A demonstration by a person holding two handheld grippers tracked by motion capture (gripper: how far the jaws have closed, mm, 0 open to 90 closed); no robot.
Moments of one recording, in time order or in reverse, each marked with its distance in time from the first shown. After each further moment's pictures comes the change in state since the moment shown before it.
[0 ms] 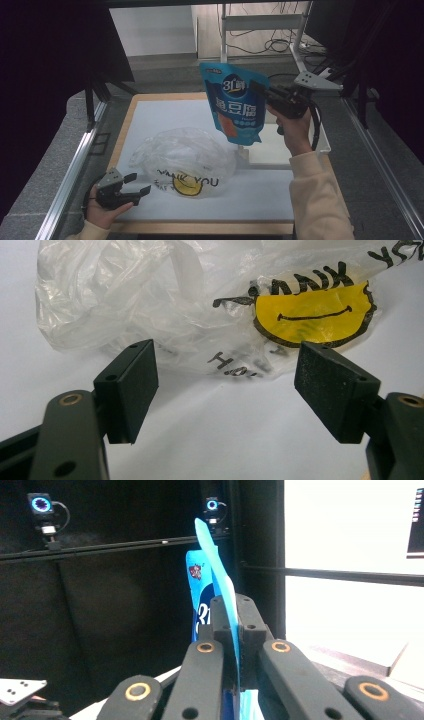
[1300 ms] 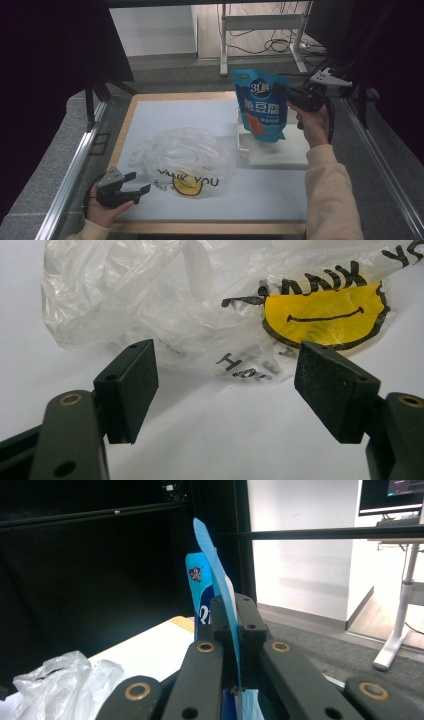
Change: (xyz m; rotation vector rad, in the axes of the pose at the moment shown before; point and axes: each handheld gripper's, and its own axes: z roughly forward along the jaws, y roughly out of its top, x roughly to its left) left arm 0.001 0.002 0.001 0.008 0.028 -0.003; right arm -0.103 -0.045 -0.018 0.113 -0.087 0.047
